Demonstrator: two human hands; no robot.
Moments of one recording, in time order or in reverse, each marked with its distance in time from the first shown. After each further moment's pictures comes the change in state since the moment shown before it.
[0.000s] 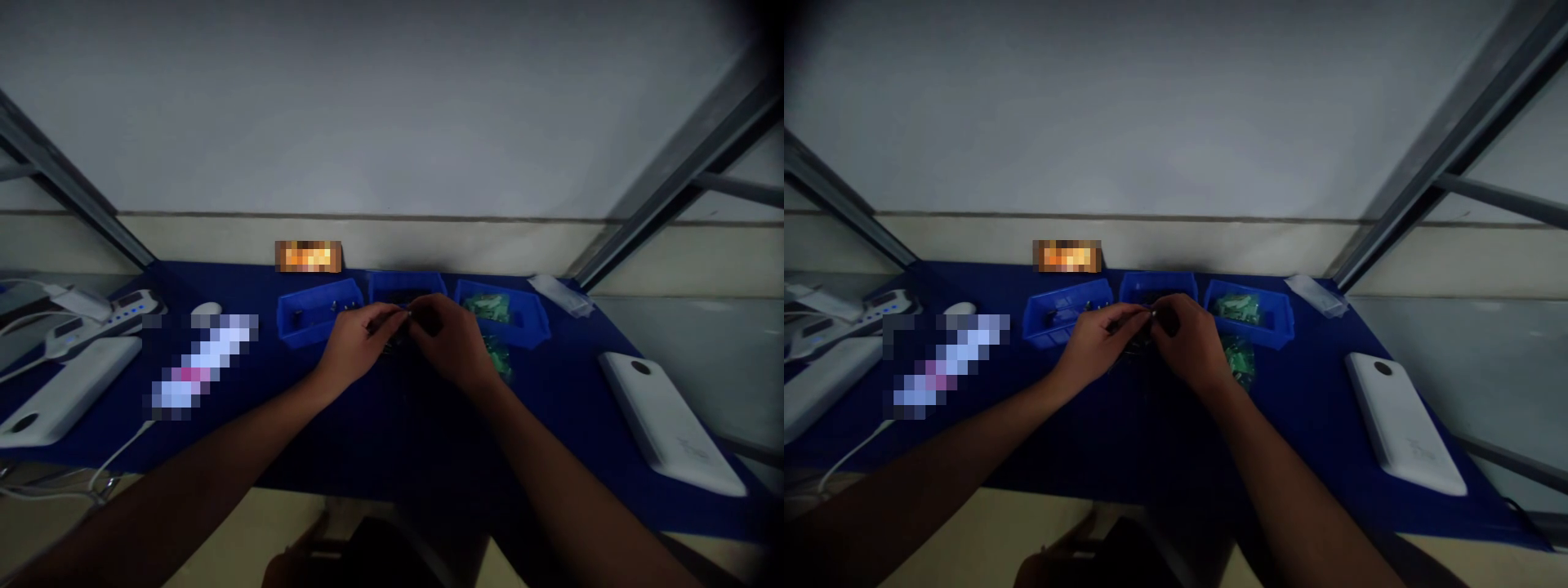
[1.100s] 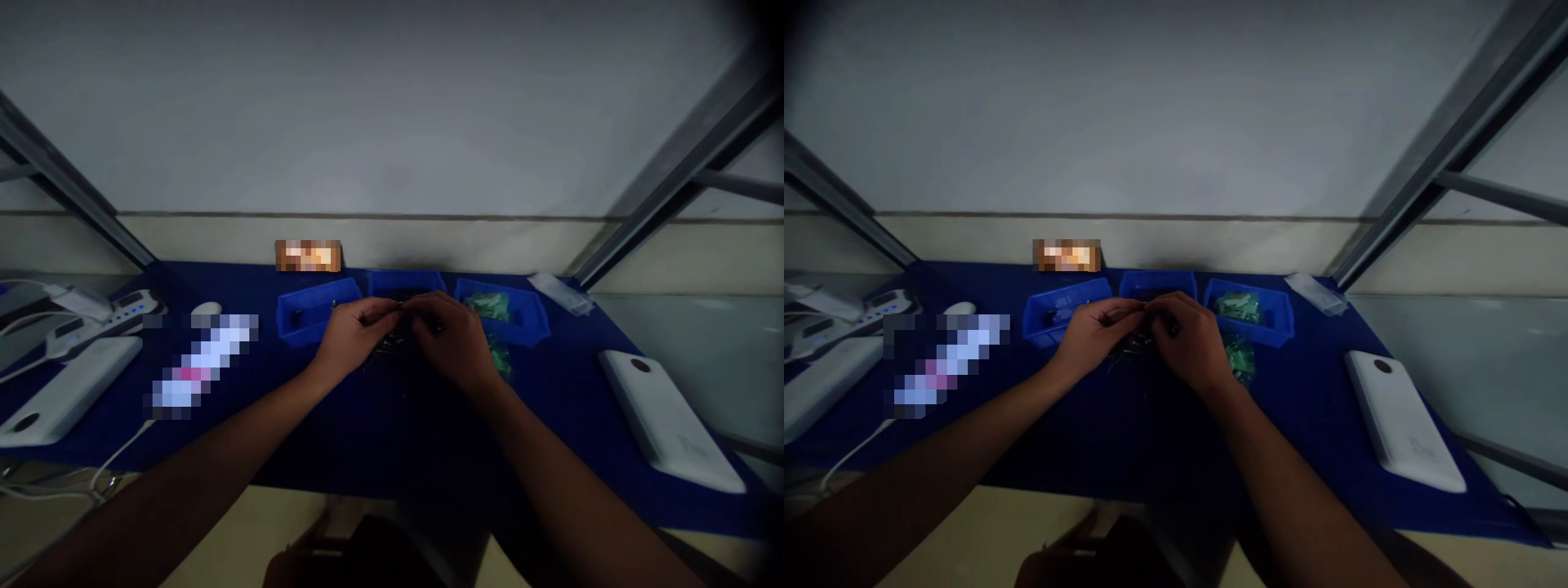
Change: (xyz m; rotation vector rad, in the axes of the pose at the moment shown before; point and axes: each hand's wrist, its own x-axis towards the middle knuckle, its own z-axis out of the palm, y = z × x) left_hand 0.007 -0.009 -0.002 -0.315 0.006 -0.127; right_hand -0.002 -0.003 -0.003 0.027 0.021 -0.143
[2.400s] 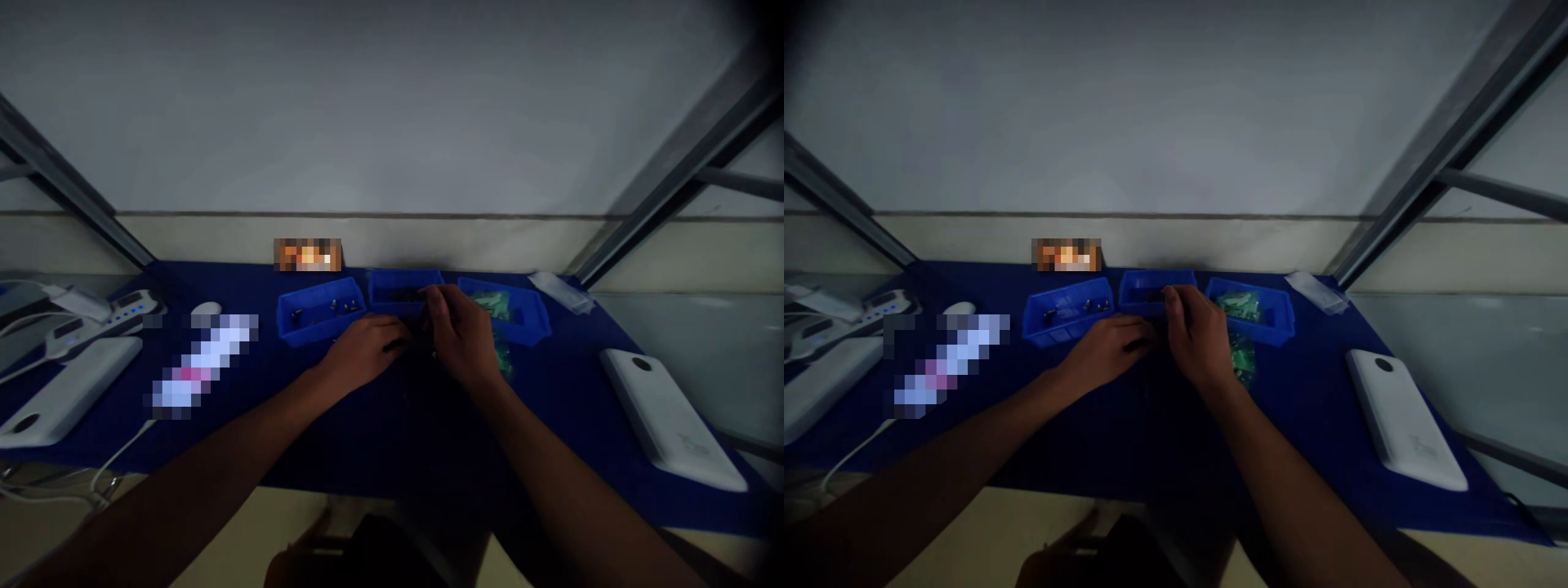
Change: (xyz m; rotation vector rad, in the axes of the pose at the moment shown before) left_hand -0.006 0.008 0.000 0.712 -0.397 0.384; right_hand -0.002 -0.007 -0.007 -0.047 0.101 0.173
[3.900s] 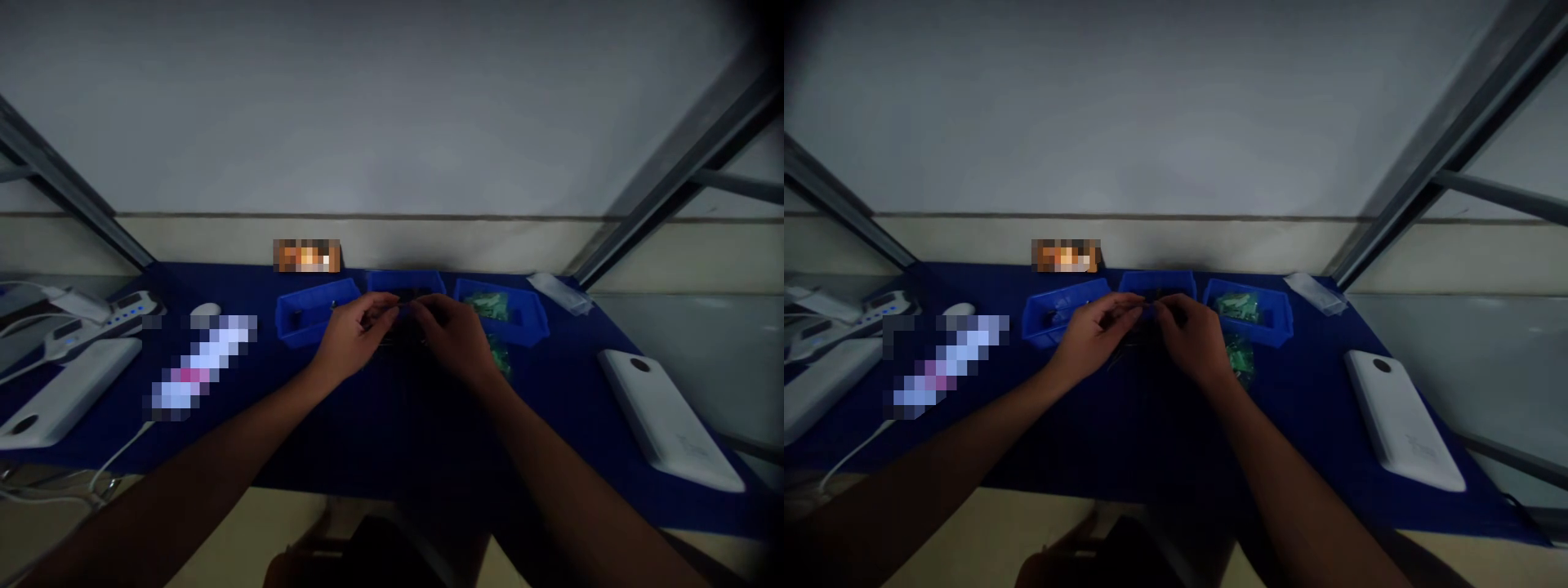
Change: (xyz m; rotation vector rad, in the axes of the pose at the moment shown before) left_hand 0.001 0.002 -0.005 -0.414 0.378 -0.288; right_hand 0.006 0.007 0.006 0.091 -0.125 0.196
